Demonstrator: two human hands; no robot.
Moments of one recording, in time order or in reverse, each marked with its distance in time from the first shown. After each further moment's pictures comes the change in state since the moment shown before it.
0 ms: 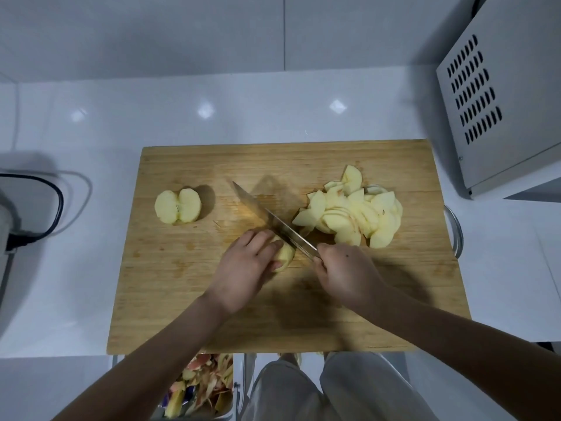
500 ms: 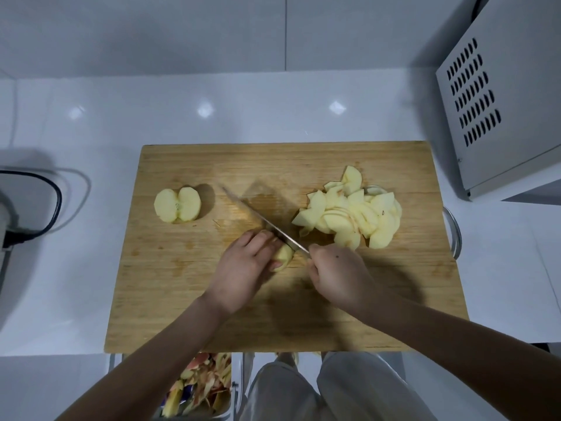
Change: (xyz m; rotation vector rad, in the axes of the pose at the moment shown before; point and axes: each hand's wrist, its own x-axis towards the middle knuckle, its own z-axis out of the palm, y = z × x) left_hand -0.002 -0.002 0.006 -0.041 0.071 0.008; right_hand 0.007 -0.009 0.000 -0.009 -0.043 0.001
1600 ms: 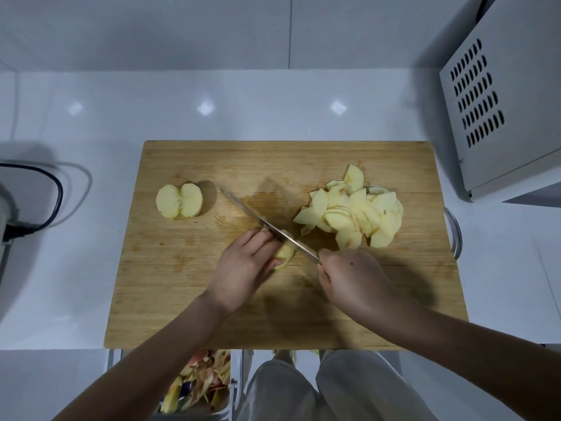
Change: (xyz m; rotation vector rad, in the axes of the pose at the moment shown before) left_hand -0.004 -0.001 0.002 -0.074 0.083 0.031; right_hand -0.024 -0.002 -0.015 -0.058 0.047 -0.061
